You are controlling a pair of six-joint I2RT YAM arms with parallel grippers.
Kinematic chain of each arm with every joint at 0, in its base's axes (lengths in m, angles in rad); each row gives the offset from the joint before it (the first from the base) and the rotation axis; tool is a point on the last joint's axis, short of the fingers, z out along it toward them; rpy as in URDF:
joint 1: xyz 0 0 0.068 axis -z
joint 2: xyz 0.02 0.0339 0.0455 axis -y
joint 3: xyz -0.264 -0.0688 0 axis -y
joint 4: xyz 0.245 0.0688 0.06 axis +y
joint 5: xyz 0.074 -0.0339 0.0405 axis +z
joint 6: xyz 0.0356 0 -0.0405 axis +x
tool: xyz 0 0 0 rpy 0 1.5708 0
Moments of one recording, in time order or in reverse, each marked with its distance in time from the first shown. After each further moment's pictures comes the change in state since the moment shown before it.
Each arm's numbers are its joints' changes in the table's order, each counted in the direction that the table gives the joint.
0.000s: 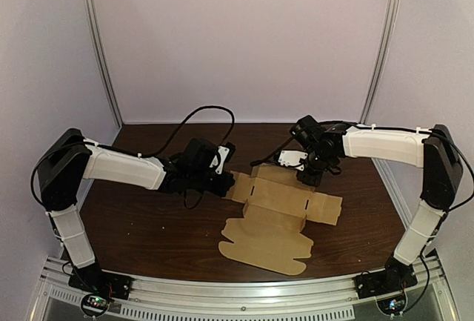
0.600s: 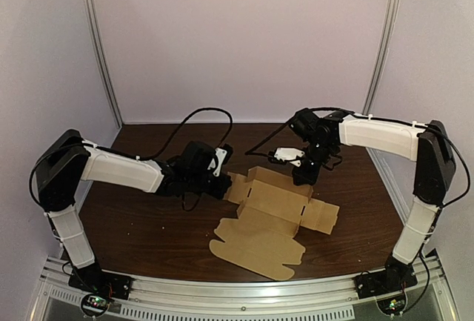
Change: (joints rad) left arm 0.000 0.014 -0.044 -0.033 0.029 0.016; right arm 0.033 -0.060 0.147 0.205 0.293 0.061
